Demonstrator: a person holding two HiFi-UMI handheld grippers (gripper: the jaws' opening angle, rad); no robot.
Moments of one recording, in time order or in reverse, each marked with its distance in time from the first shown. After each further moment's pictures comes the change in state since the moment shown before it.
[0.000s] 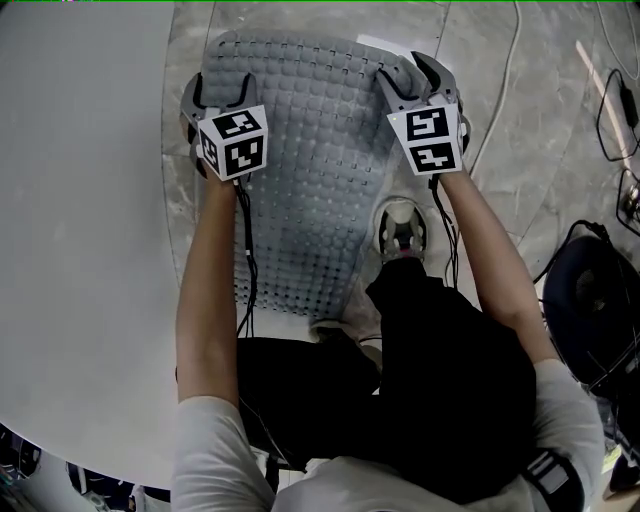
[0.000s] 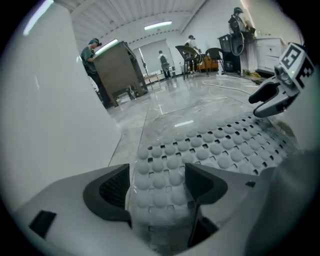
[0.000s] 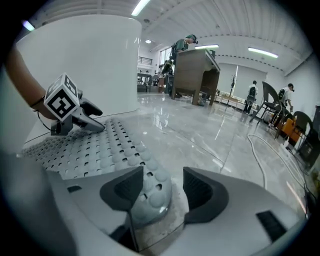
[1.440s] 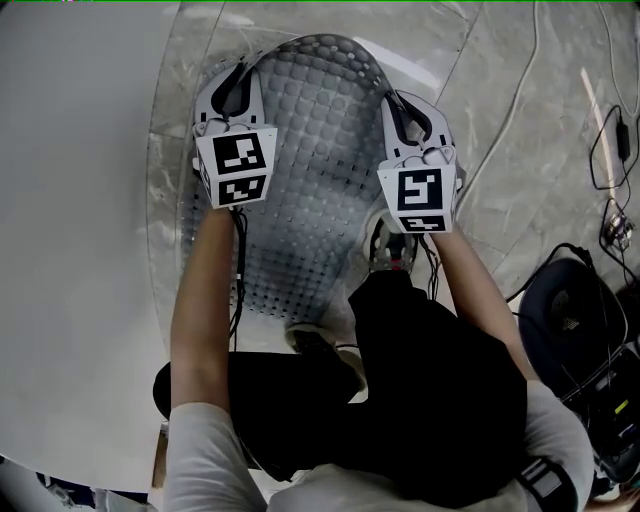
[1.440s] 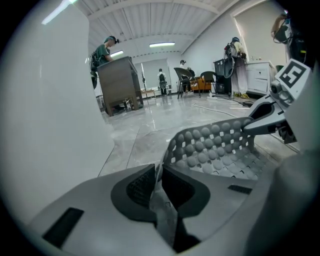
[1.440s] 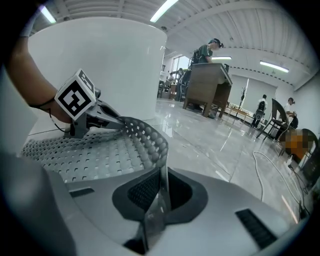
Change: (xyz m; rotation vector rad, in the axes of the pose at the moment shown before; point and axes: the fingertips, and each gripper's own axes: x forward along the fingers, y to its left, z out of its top) left arm -0.043 -0.023 0.014 -0.077 -0.186 -0.126; right arm -0.042 0.062 0.019 -0.121 -0.065 0.039
